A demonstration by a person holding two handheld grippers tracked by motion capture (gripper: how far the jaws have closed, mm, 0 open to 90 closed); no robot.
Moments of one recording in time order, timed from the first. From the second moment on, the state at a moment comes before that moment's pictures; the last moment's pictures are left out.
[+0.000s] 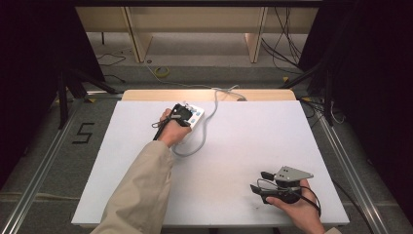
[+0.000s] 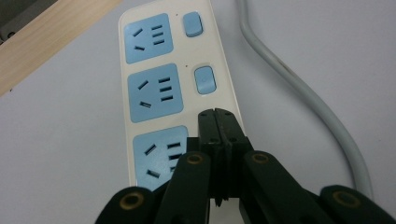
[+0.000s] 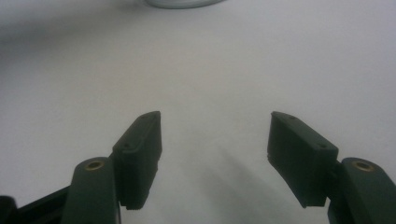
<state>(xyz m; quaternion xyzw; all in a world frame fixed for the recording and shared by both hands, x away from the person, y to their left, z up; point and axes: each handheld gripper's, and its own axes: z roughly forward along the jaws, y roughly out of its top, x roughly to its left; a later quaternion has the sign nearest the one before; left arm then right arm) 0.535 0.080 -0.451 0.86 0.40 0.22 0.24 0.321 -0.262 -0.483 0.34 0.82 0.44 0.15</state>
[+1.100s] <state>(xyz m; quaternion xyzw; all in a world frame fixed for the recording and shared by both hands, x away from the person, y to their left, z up) 0.563 0.081 -0.446 0.85 0.40 0.23 0.27 0.322 -0.265 -0.485 0.34 0.81 0.45 0.14</state>
